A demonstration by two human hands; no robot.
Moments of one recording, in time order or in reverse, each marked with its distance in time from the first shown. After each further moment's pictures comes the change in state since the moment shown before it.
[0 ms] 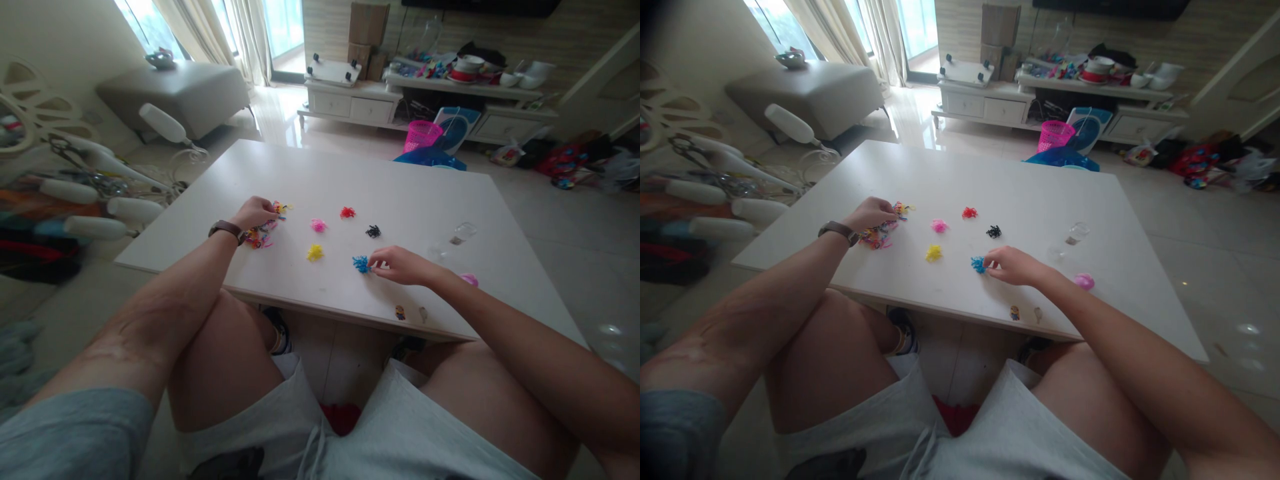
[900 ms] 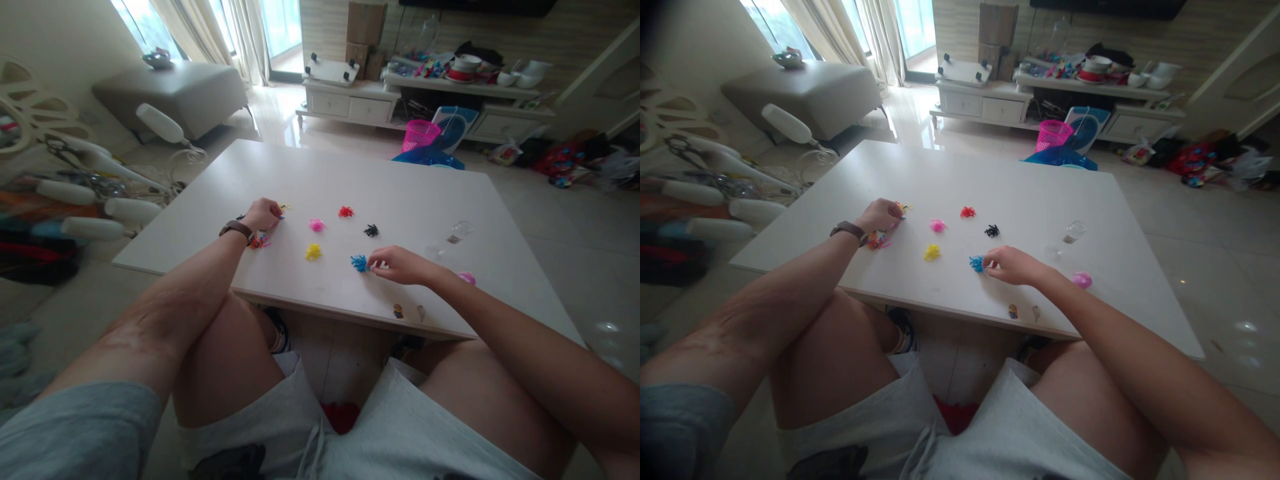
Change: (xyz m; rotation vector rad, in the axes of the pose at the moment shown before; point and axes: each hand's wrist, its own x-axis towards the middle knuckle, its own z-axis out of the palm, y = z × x) left_hand 0.008 0.005 0.017 0.033 -0.027 0.048; right_hand -0.003 -0.006 -0.002 0.000 -0.013 -0.002
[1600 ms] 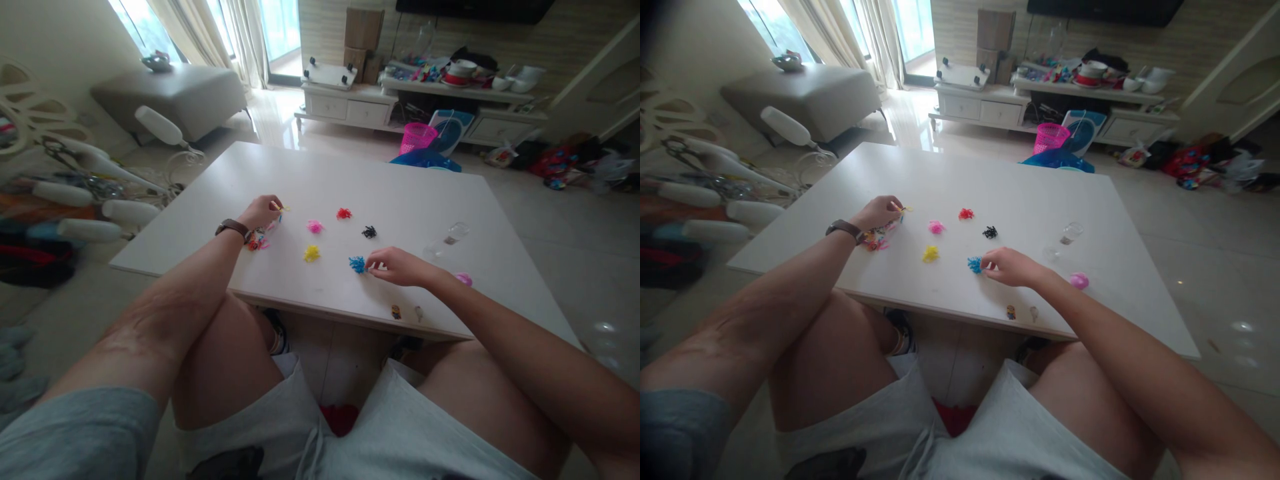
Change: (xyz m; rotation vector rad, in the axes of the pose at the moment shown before) left_hand 0.002 0.005 -0.006 -0.016 0.001 0.078; right_hand -0.001 -0.002 -0.002 -0.019 -0.005 -0.002
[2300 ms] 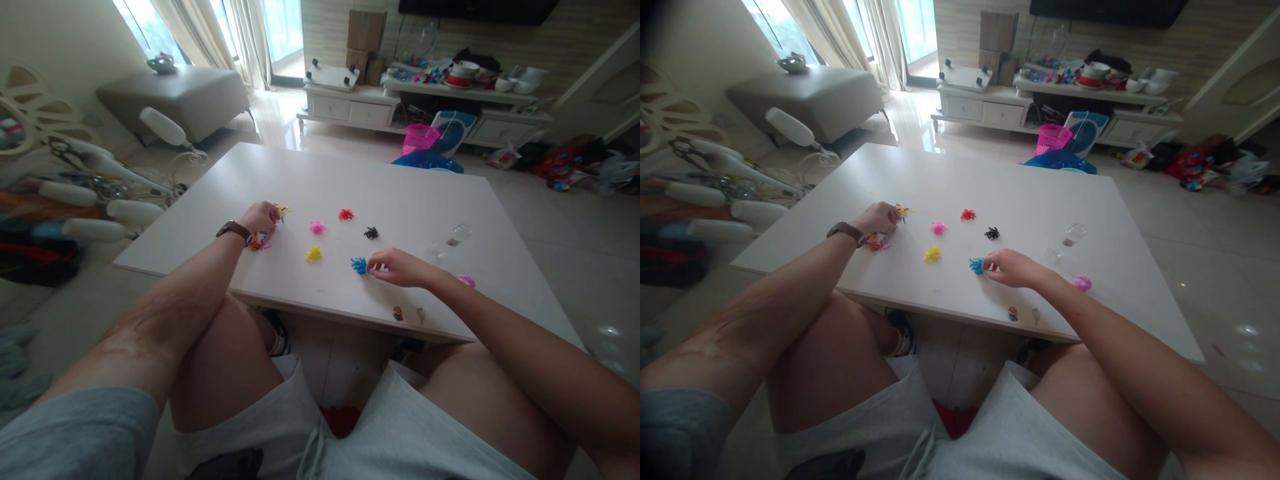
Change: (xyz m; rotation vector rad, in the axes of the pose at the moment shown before) left_hand -0.008 -0.001 -0.005 0.147 -0.083 -0.056; right_hand 0.000 0.005 0.002 0.030 0.008 0.002
